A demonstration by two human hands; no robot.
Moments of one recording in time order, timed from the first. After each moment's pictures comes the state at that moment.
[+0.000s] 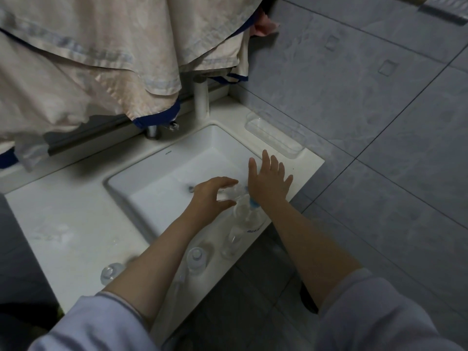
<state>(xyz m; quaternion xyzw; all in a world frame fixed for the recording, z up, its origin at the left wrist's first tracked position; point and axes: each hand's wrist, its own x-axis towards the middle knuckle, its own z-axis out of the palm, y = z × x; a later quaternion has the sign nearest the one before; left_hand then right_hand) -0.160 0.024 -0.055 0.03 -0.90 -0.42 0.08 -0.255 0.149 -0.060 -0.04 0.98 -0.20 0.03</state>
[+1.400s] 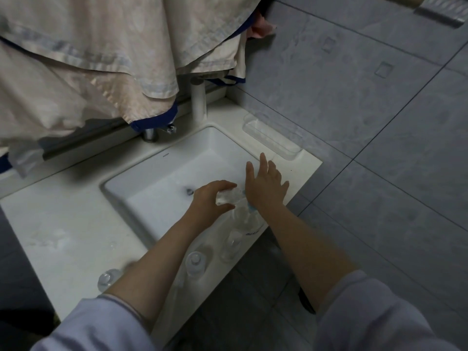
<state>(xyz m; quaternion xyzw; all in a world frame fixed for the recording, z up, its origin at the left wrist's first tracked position) -0.164 0.024 -0.057 0.04 -0.91 -0.42 0.06 -0.251 0.148 -0.062 -0.04 0.98 -0.20 0.02</state>
